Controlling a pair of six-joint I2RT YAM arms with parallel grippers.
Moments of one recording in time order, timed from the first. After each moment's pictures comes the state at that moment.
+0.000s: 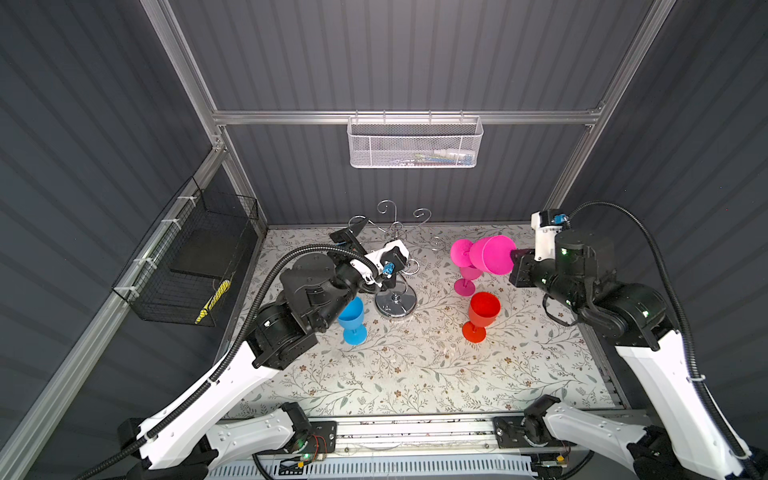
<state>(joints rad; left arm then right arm) -0.93 1.04 1.35 -0.32 -0.33 0.85 0.54 1.07 1.59 -1.03 0.29 0.32</state>
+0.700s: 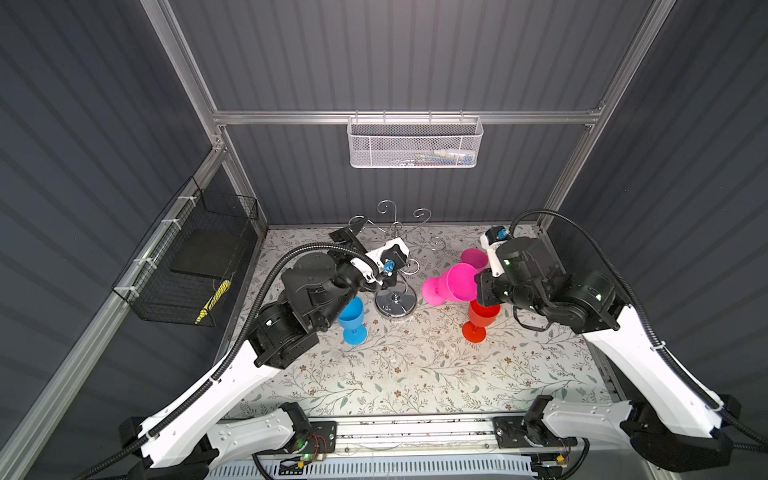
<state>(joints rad) -0.93 1.04 1.34 -0.30 -0.35 0.84 0.81 1.20 1.60 -1.19 0.29 0.43</state>
